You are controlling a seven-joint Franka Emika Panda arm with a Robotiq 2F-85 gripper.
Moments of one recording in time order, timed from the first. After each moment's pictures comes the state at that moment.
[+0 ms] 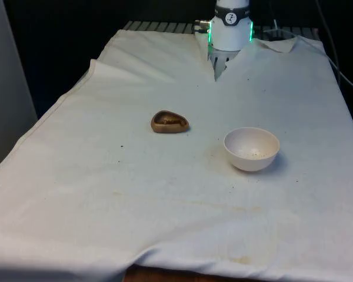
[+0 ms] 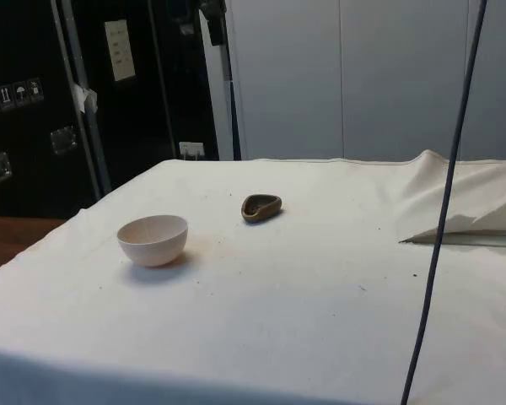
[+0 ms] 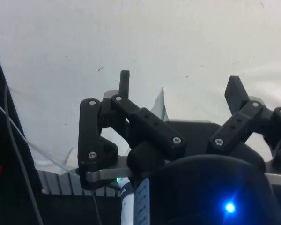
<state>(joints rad) -0.01 0.05 0.01 -1.86 0.00 1.84 -0.01</state>
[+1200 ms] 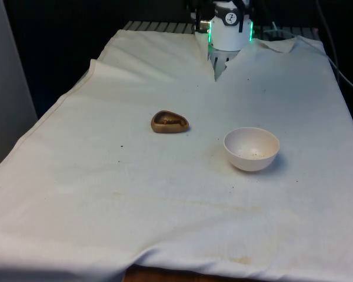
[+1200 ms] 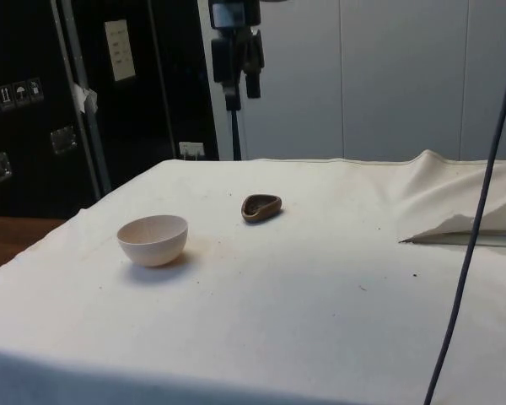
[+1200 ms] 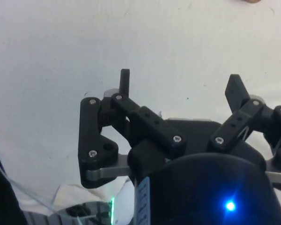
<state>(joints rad) -0.01 -0.06 -0.02 -2.26 -0.02 2.21 -0.01</state>
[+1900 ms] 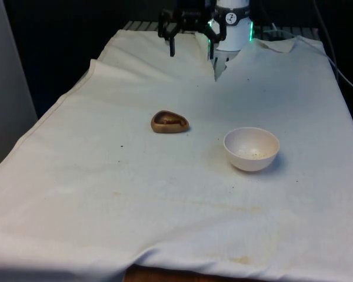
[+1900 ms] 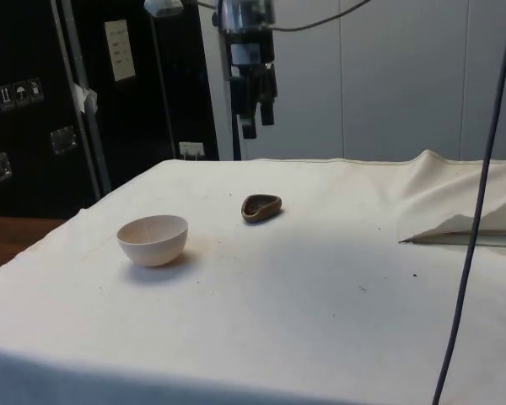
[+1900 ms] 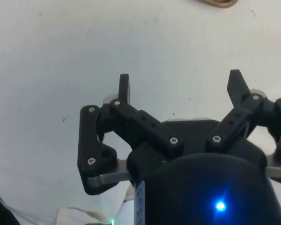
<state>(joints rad) -0.01 0.04 -0.13 -2.29 -0.01 2.34 -0.10</state>
